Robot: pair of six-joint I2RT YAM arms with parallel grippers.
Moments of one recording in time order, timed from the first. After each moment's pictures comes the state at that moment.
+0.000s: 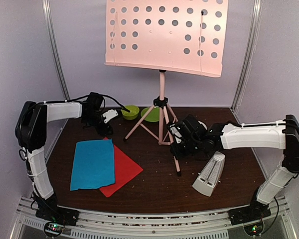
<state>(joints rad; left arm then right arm) -0.34 1.98 1.45 -0.49 0.15 0.69 0.90 1.61 1.09 -0.36 0.16 0.32</state>
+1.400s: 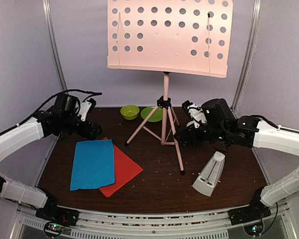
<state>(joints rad) -0.42 1.24 1.00 -0.47 0.00 0.07 0.85 1.29 1.05 -0.36 0.20 0.15</state>
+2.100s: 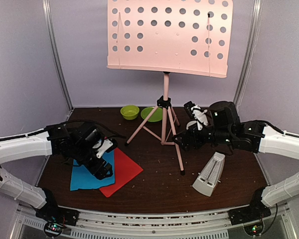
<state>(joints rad) -0.87 1.23 0.91 -0.82 -0.01 -0.14 0.85 1.20 0.96 -0.25 0.02 0.19</state>
